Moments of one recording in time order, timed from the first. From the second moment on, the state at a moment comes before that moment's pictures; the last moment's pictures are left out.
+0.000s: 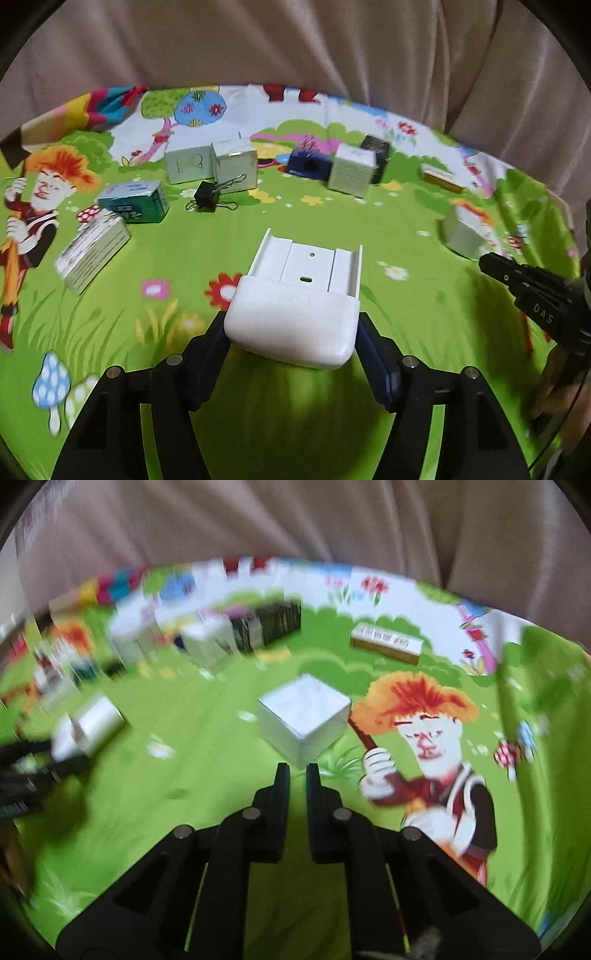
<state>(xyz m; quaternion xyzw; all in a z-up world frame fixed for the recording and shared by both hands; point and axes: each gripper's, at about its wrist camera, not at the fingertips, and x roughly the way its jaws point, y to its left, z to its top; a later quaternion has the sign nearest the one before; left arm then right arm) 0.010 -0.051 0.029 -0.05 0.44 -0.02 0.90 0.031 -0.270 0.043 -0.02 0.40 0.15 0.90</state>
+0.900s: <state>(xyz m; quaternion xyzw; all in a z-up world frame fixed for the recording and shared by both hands) -0.012 -0.062 0.016 0.01 0.45 -0.03 0.89 0.019 -0.279 0.027 -0.04 0.43 0.17 0.88</state>
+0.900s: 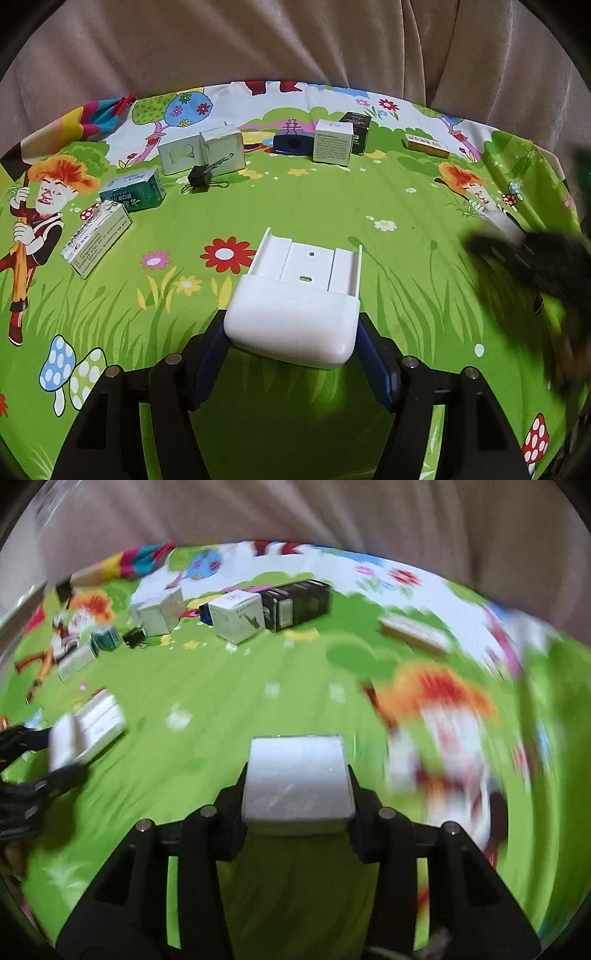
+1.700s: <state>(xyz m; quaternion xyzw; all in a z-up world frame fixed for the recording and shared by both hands) -0.191 -0.062 0.251 -0.06 0.06 0.00 1.00 -0.226 -0.256 0.269 0.00 -0.08 0.05 1.00</state>
